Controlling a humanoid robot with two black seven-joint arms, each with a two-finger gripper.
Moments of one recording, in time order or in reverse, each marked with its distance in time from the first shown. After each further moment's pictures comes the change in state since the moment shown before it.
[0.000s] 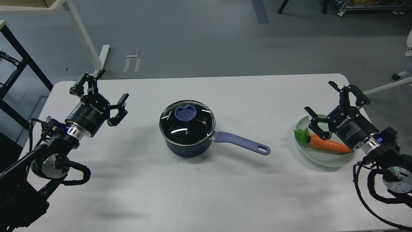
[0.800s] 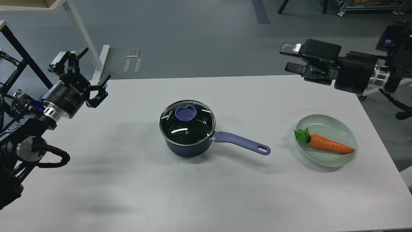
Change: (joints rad) left arm -0.132 0.154 0.031 0.005 0.124 -0.027 -0.019; right arm 0.912 -0.143 -0.534 0.225 -1.050 0.001 0.000
